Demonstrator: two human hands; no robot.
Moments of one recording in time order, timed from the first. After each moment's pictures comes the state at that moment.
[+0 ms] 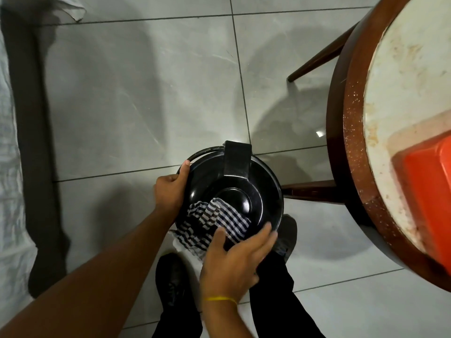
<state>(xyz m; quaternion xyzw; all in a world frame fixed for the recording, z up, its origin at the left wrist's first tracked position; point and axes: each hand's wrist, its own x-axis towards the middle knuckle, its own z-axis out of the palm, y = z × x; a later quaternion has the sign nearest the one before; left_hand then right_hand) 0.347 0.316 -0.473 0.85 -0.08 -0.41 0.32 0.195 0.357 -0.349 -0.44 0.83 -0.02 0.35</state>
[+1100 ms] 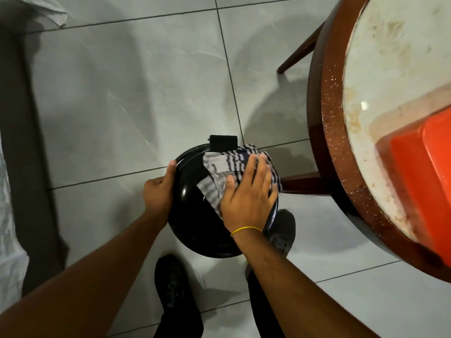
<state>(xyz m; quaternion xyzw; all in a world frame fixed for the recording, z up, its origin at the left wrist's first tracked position) 0.336 0.318 -0.477 0.85 -0.06 -0.40 0.33 0.149 0.255 -0.428 -0.71 0.68 0.00 0.18</state>
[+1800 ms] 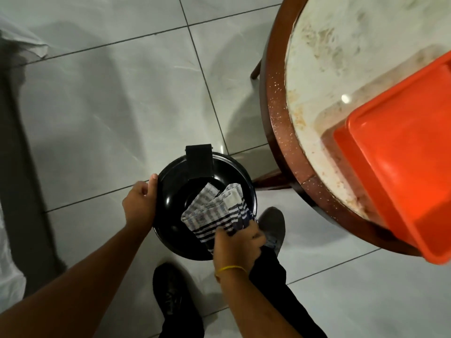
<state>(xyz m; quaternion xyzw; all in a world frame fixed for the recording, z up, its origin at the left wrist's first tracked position) 0.333 0.313 -0.446 0.90 -0.17 -0.33 0.24 0.124 0.312 -0.353 -0.32 0.85 0.02 0.42</state>
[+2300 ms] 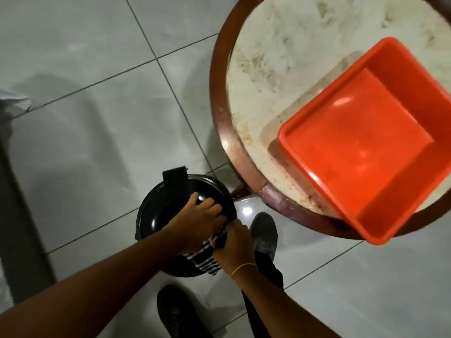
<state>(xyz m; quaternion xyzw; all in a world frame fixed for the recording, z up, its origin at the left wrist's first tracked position) 0.221 0.234 -0.362 0.36 -0.89 -0.17 -0.23 0.066 0.278 -0.355 -0.57 0.69 0.08 0.44</state>
